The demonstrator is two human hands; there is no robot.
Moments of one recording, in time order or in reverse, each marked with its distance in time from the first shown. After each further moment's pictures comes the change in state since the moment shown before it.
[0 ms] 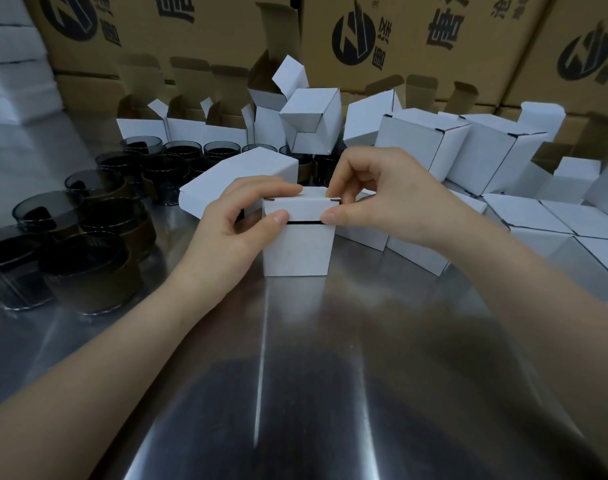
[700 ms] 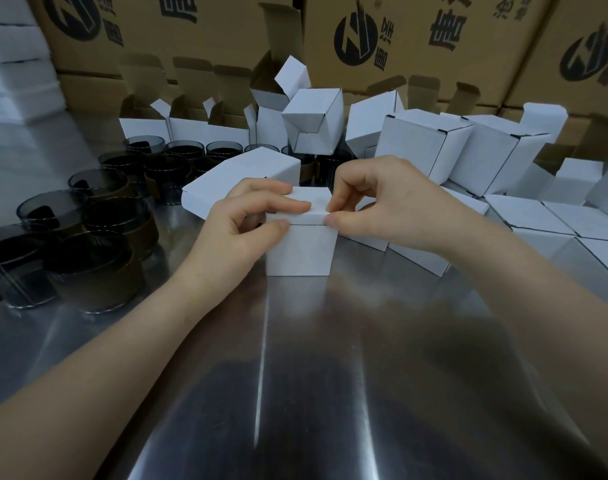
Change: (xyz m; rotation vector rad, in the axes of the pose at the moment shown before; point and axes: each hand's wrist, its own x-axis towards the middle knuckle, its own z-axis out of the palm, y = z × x) left_hand 0.000 0.007 0.002 -0.005 -0.018 -0.081; right_hand -0.003 -0.005 0.002 -0.127 -0.062 -0.024
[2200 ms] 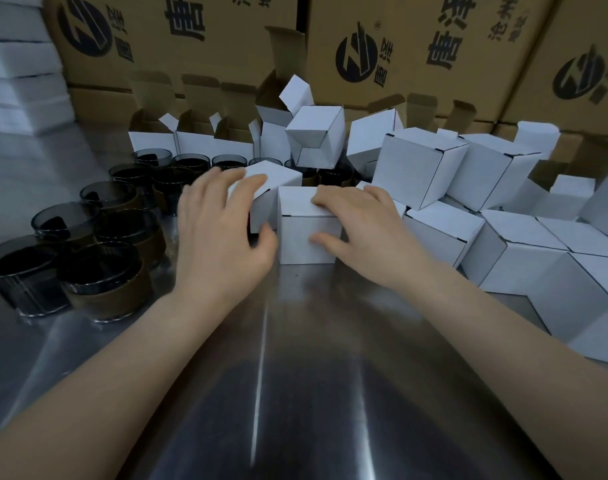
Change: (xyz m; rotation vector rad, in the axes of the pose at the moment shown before) left_hand 0.004 -0.010 -0.009 0.893 0.295 0.129; right_hand 0.012 0.029 0.042 -0.546 0.163 -0.140
